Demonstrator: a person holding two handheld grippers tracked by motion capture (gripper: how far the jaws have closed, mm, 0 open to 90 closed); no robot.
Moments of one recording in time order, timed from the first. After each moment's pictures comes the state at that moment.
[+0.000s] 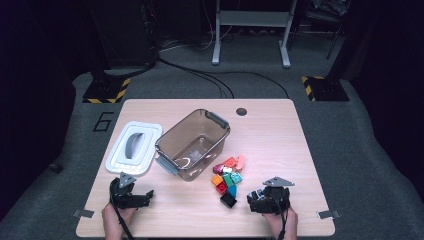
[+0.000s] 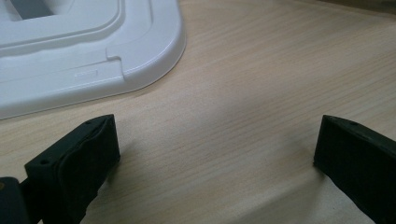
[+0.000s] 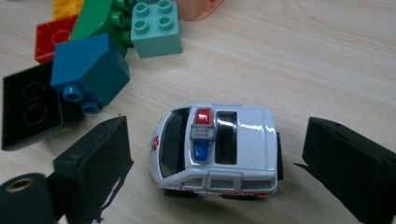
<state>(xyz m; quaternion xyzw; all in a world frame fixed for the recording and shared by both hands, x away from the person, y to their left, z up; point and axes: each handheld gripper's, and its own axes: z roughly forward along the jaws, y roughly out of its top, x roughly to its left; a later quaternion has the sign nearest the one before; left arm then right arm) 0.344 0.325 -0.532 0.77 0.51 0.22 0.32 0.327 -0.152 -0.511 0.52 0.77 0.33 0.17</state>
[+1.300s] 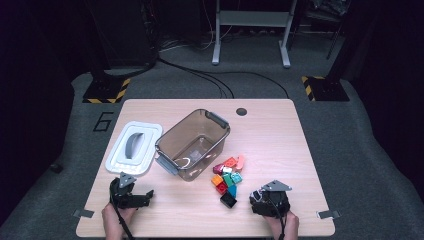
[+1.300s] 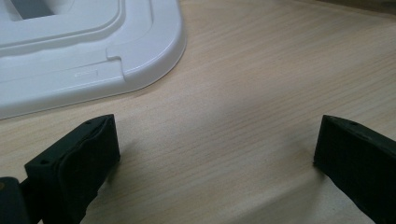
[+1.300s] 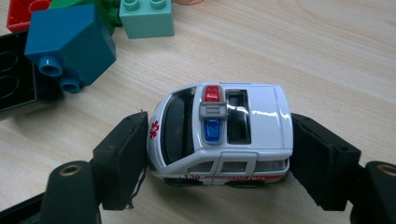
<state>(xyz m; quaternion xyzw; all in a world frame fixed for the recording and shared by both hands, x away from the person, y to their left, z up) 0.344 0.325 -0.531 0.77 0.51 0.22 0.32 0.321 -0.152 -0.520 0.50 0.78 0.31 0.20</state>
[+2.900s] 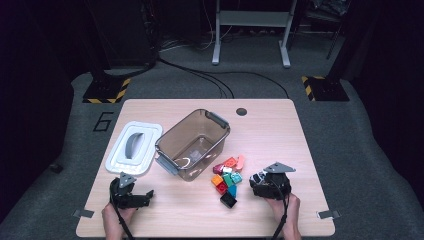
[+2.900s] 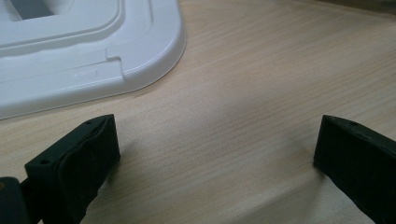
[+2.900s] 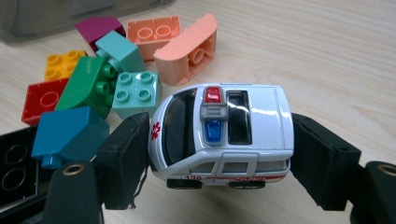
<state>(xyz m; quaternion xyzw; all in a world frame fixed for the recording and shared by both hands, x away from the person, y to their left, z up) 0.344 0.325 -0.532 0.77 0.51 0.22 0.32 0.362 -0.158 -0.486 0.48 0.78 0.35 0.20</state>
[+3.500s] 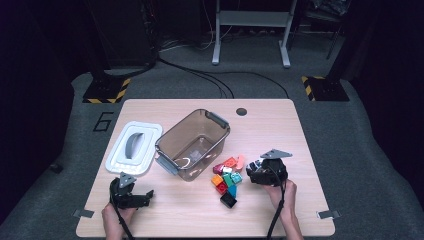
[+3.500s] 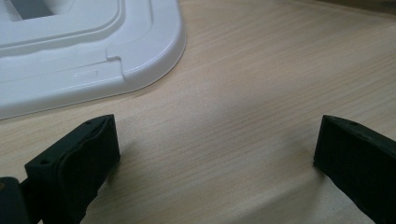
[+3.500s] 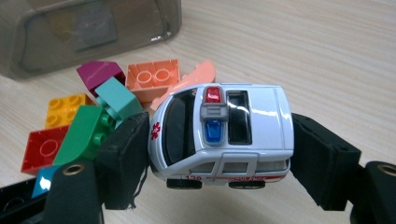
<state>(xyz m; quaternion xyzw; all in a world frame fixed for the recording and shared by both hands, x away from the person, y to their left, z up) 0.344 0.324 -0.532 0.77 0.51 0.22 0.32 0.397 -0.151 -0.467 0.46 0.79 0.36 0.19</state>
